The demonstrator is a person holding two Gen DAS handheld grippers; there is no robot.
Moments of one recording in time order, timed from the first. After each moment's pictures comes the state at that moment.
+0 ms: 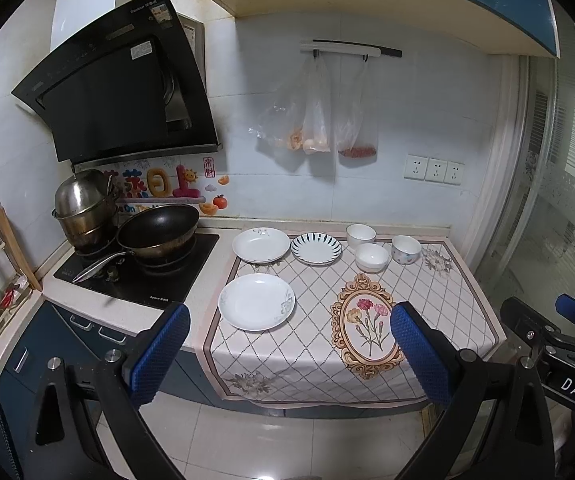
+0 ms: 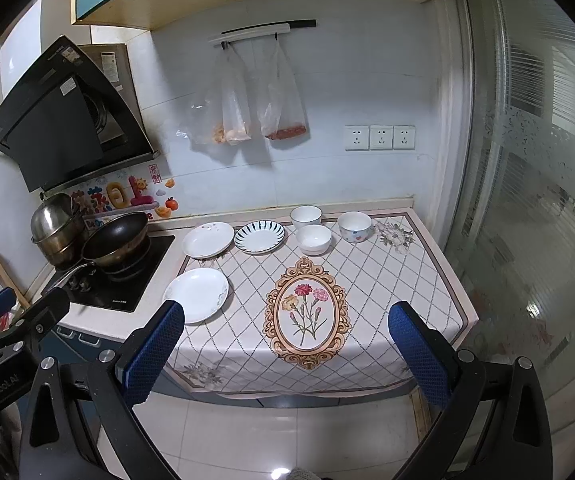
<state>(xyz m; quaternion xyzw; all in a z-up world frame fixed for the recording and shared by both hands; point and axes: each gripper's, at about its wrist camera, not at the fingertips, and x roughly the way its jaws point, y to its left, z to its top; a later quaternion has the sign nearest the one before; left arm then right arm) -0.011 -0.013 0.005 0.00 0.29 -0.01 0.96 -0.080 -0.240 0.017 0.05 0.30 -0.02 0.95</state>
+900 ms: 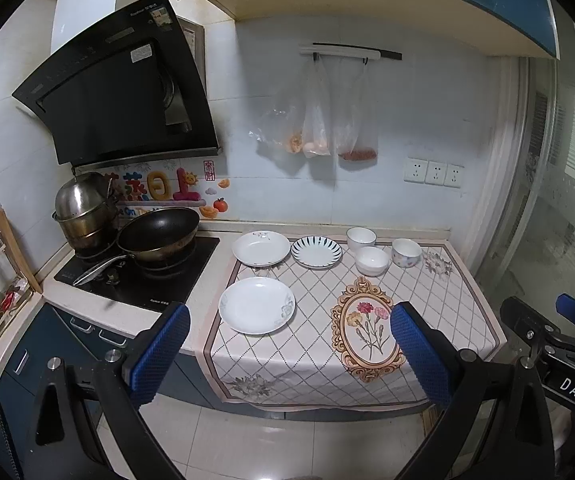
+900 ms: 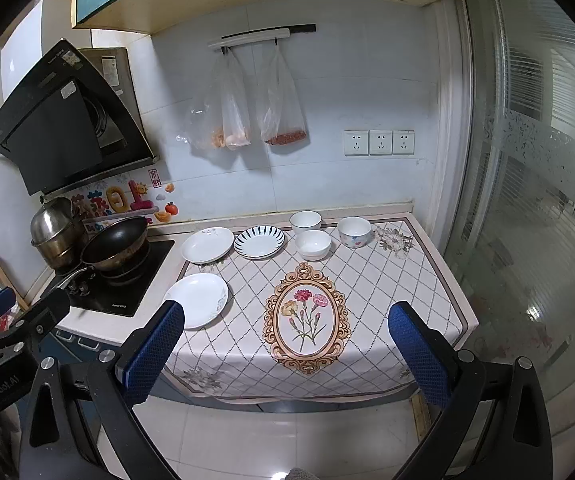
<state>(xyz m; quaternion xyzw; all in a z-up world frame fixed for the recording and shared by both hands) -0.011 -0.012 0.007 0.00 0.28 -0.01 0.96 -0.078 -0.239 0.018 0.06 0.29 -0.02 0.95</state>
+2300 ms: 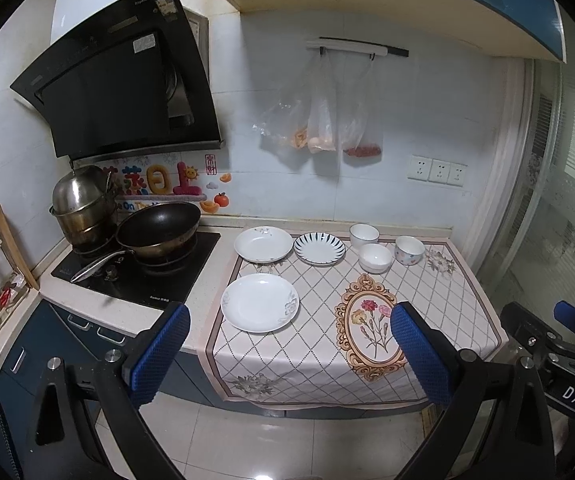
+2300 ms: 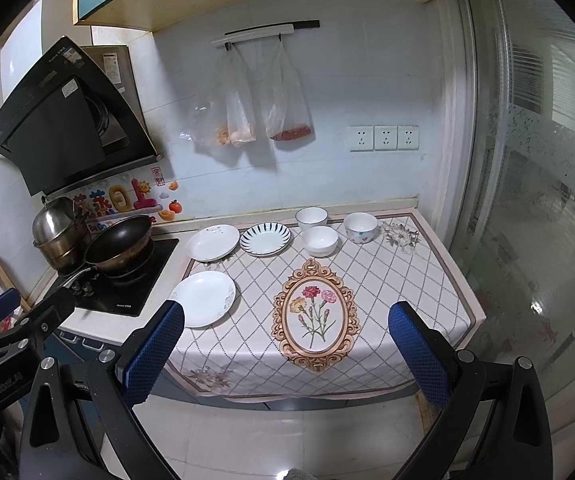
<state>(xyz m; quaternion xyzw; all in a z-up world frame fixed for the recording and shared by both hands) 0.000 0.000 -0.001 -0.01 0.29 -0.01 0.96 -0.077 -0.218 0.011 0.07 0.30 -0.02 0.95</state>
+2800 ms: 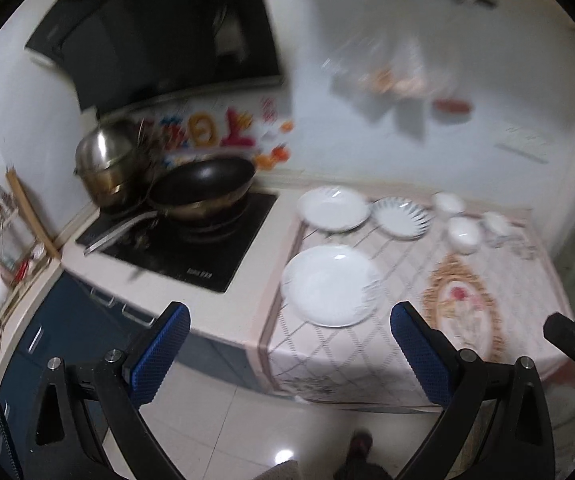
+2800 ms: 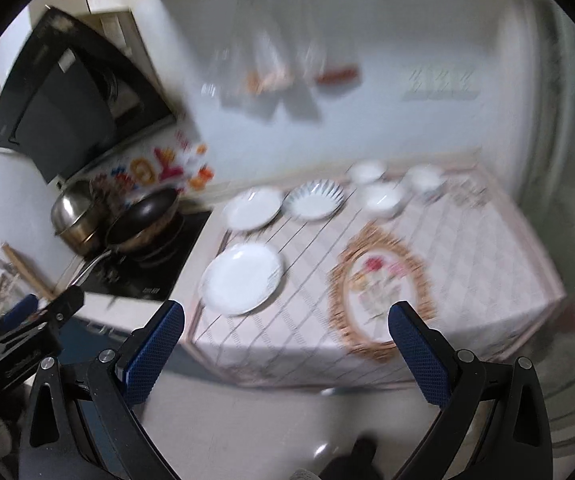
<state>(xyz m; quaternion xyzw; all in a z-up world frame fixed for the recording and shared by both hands) 0.131 0.089 -0.114 -0.01 0.36 0.09 0.93 0.076 -0.176 -0.100 0.12 0.39 0.08 0.91</state>
